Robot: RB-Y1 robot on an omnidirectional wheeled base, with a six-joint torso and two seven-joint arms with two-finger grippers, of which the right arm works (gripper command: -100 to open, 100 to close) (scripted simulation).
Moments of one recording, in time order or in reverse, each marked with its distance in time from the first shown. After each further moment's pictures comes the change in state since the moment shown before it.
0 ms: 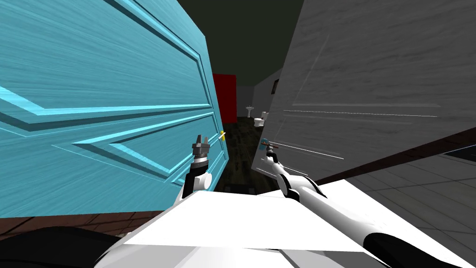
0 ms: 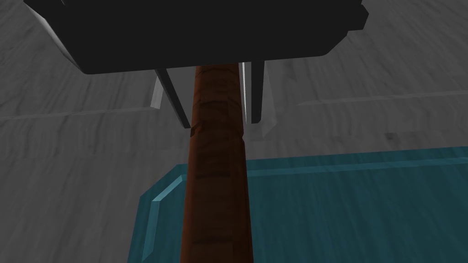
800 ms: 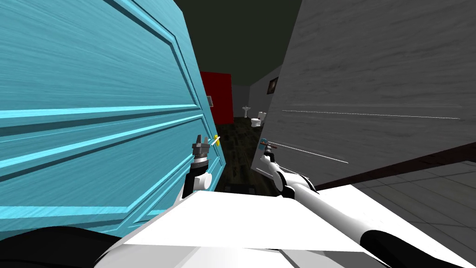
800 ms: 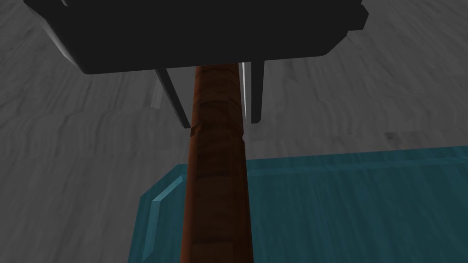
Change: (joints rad) arm -0.046 0.068 -0.083 0.042 -0.054 -0.050 0.144
